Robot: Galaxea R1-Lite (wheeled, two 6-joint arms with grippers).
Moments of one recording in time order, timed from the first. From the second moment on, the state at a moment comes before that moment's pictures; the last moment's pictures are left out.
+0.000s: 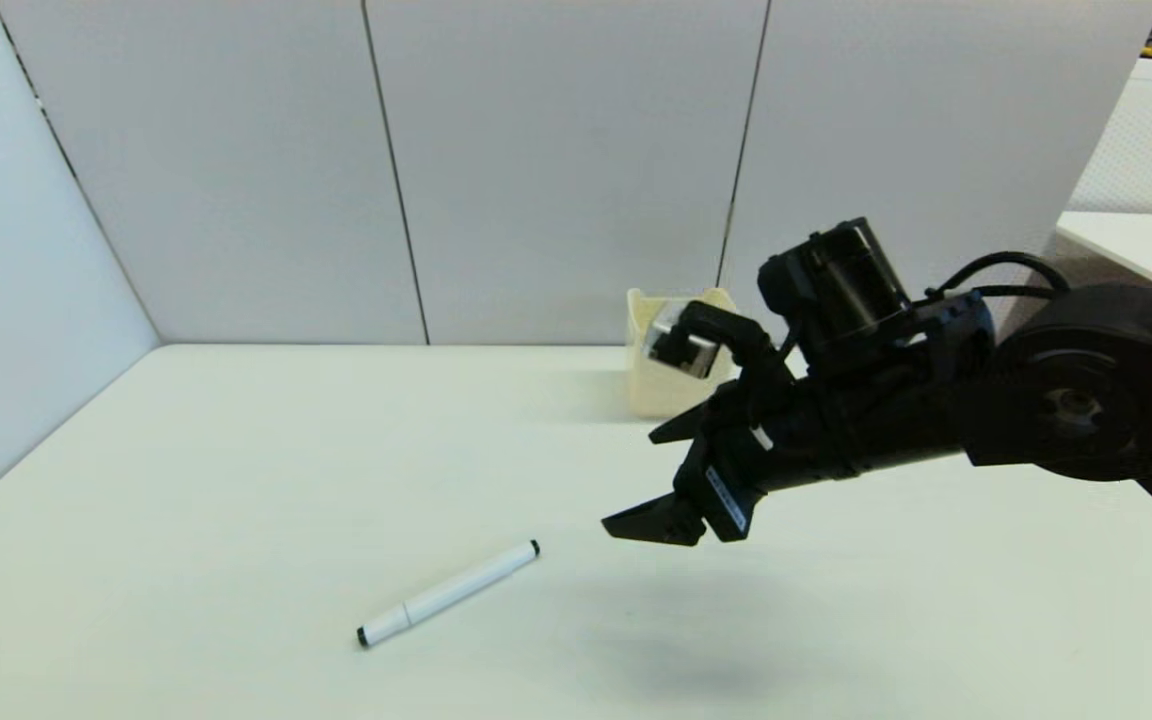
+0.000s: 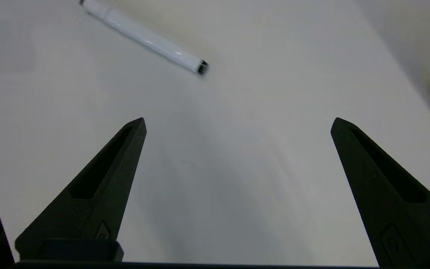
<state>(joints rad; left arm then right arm) 0.00 0.00 0.00 0.00 -0.02 0.04 0.64 1.80 -1.25 0.16 0.37 -0.32</state>
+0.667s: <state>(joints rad) 0.00 0.00 0.00 0.00 -0.02 0.04 0.69 1.94 -1.34 0.15 0.68 -0.63</state>
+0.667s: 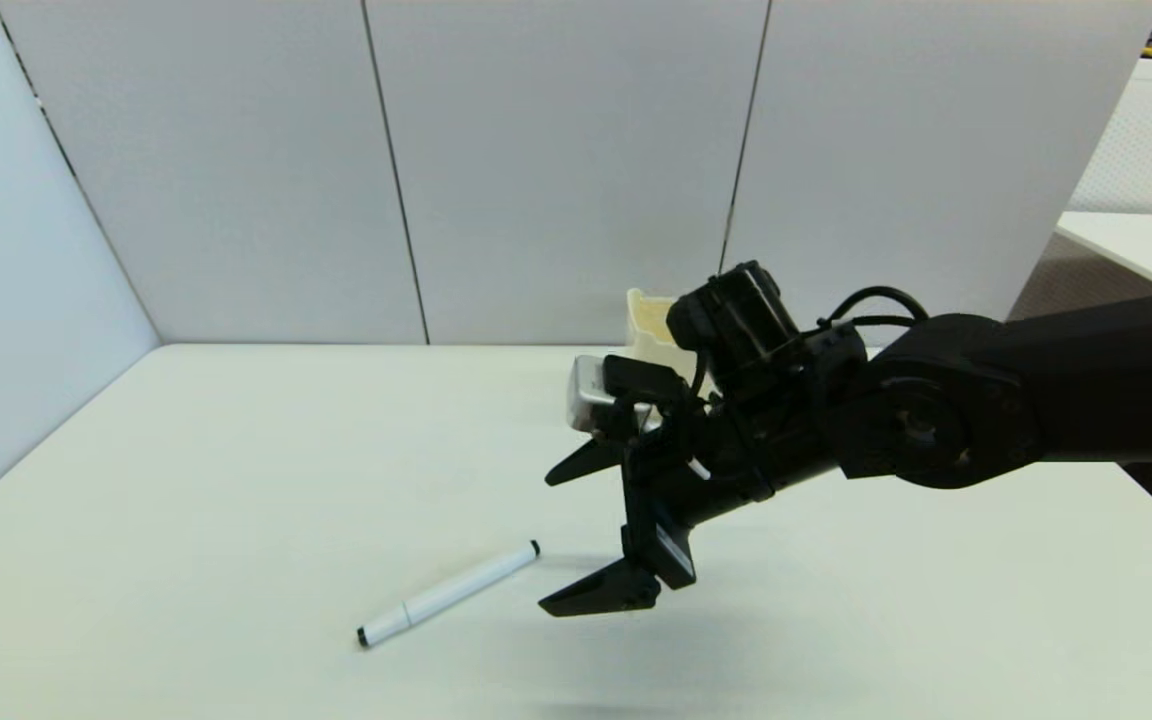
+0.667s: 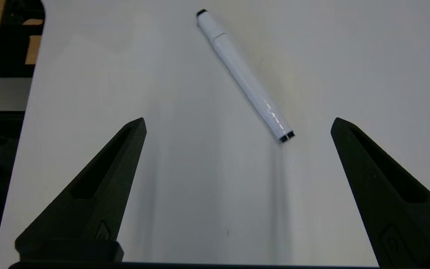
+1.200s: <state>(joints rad) 0.00 0.00 0.00 0.00 -0.02 0.04 0.72 2.08 -1.42 0.08 0.73 -0.69</state>
